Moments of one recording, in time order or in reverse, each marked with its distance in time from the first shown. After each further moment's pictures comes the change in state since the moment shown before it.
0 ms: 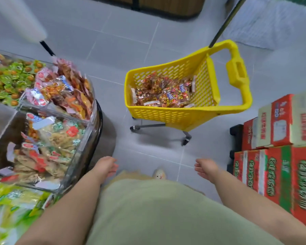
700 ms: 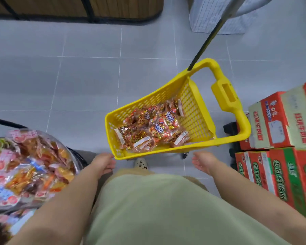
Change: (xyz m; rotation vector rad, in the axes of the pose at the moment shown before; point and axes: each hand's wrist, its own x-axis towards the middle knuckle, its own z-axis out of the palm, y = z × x) left_hand 0.111 0.260 0.016 0.237 -0.065 0.039; right_hand 0.059 -0.187 0.011 0.244 0.045 0.071
